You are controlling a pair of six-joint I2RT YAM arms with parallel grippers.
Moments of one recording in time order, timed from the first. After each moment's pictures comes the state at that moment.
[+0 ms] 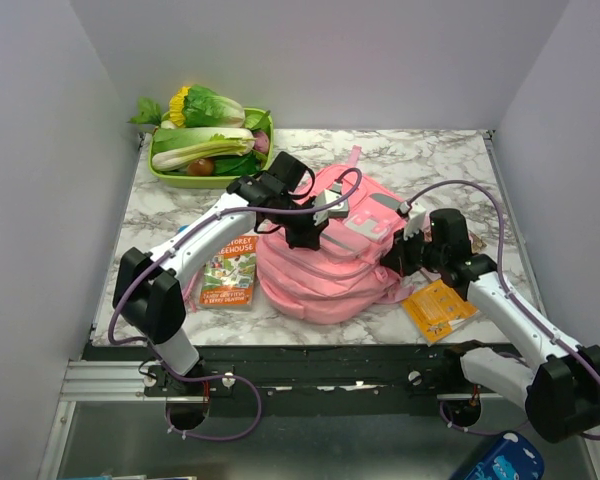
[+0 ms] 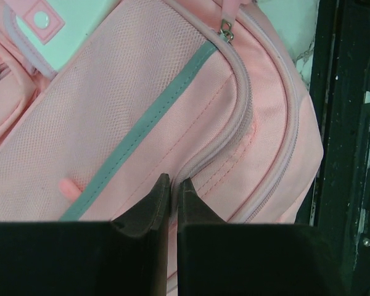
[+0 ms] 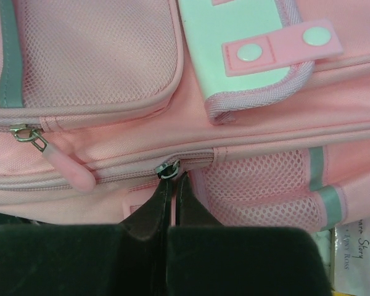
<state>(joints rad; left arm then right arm) -0.64 1.64 1.47 -0.83 0.66 0.61 0.30 1.04 0.64 -0.29 -0.44 -0.02</state>
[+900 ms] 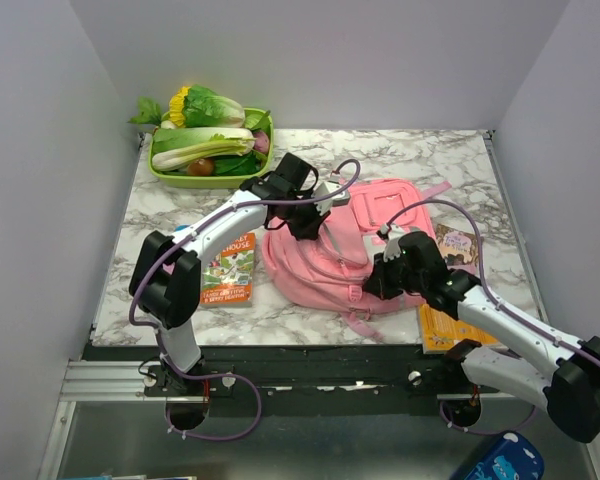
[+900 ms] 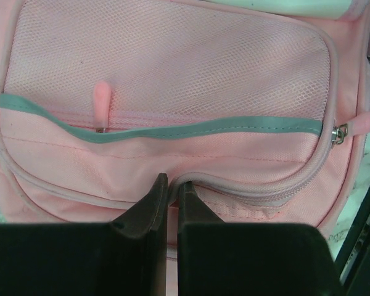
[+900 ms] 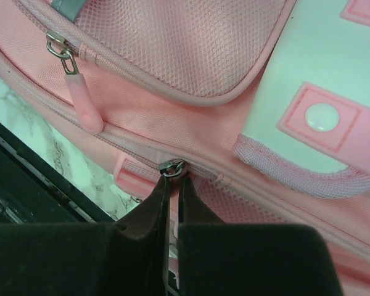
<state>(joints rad) -0.62 1.76 1.46 -0.67 0.47 0.46 0.59 1.01 0.56 -0.29 -0.25 0.29</state>
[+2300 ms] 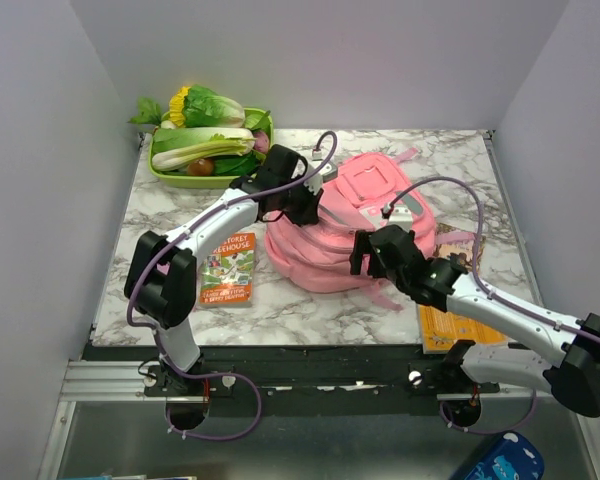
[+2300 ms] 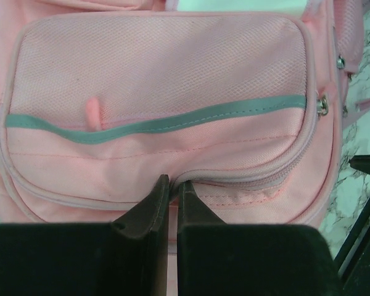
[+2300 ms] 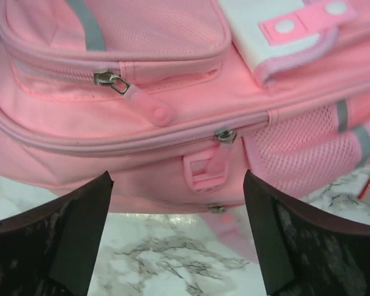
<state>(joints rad) -0.55 1.76 1.42 -0.46 0.46 0.18 0.84 1.11 0.72 -0.33 0.46 0.58</state>
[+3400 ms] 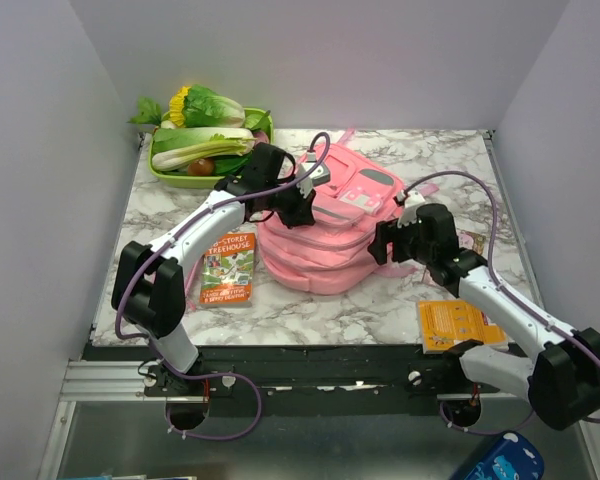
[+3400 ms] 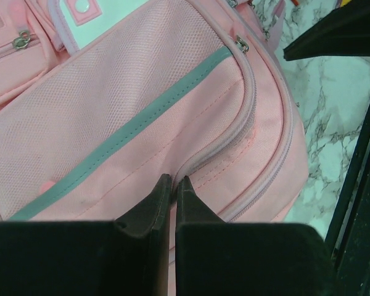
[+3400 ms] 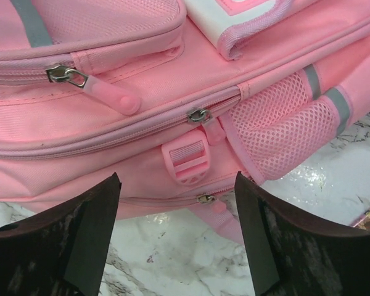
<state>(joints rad) -0.50 1.67 1.38 -0.49 0.63 0.31 0.40 1.09 0.67 -0.16 -0.11 0.11</state>
